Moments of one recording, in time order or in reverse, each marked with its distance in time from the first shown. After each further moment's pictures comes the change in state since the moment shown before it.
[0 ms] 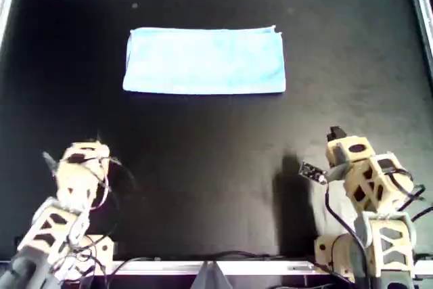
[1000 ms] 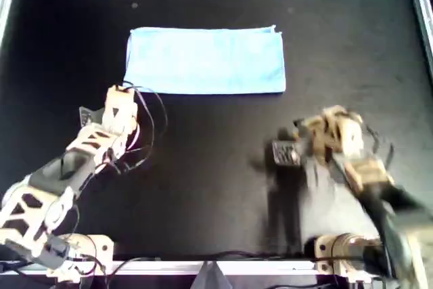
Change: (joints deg) left arm -0.4 -73.3 -55.8 0.0 0.0 -2.7; right arm 9.1 -83.6 -36.9 -19.9 0.1 -1.2
